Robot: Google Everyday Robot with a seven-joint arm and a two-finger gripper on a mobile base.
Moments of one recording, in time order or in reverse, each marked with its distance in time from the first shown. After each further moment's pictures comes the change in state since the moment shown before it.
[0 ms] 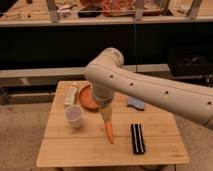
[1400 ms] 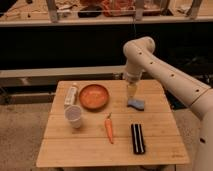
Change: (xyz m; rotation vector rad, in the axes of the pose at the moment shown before) arm 0.221 -0.035 0.056 -0.066 0.009 0.437
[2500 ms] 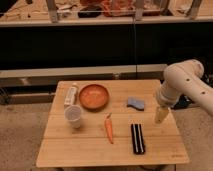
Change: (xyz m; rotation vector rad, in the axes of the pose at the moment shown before) arm 0.103 0.152 -0.014 0.045 -0.005 0.190
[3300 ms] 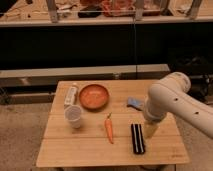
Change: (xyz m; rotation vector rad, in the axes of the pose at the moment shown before) arm -0.092 0.071 -0.009 0.012 -0.004 -0.182
